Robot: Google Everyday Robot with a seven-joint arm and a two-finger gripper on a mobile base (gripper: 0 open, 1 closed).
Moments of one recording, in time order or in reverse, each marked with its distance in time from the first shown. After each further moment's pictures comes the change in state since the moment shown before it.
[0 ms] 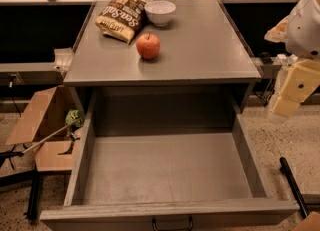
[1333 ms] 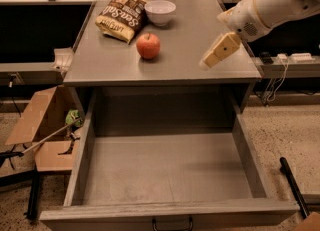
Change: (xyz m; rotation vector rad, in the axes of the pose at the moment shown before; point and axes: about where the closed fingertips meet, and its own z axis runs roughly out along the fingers) arm -0.087 -0.159 0.107 0.057 -0.490 0.150
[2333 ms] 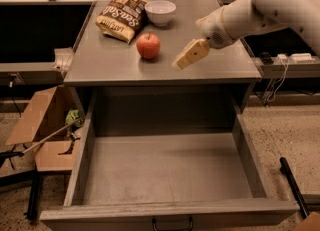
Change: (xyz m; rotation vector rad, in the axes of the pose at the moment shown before) arm -0.031 -0.003 0.072 0.023 -0.097 0.046
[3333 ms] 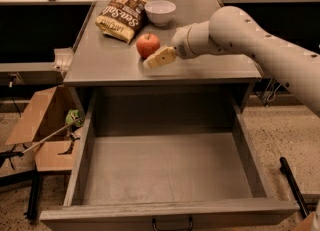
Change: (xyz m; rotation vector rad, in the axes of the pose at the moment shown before) arm -0.022 -0.013 0.100 0.118 -0.154 0.144
